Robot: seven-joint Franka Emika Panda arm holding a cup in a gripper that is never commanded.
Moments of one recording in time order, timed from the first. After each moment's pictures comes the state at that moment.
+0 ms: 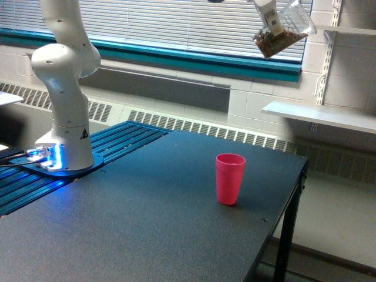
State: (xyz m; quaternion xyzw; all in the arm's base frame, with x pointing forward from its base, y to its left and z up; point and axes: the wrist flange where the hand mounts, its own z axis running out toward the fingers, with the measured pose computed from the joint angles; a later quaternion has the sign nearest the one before) arm 0.562 0.021 0.560 -0.91 0.26 -0.31 0.06
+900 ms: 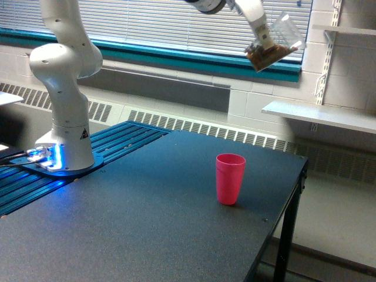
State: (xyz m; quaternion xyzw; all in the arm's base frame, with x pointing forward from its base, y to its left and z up) arm 0.542 0.016 0.523 -0.92 0.25 -0.30 0.05
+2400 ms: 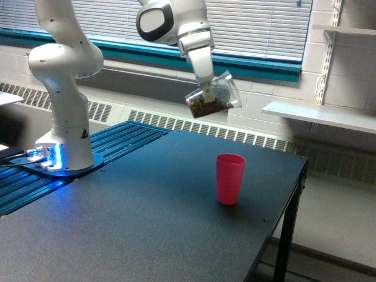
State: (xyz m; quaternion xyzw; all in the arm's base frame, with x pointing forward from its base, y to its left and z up) arm 0.446 -0.029 0.402 -0.97 0.16 -0.20 -0.01
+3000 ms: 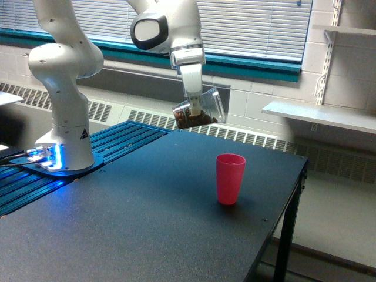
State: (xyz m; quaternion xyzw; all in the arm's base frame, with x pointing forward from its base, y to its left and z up) arm 0.424 -0.023 0.368 -0.98 0.13 -0.15 -0.04
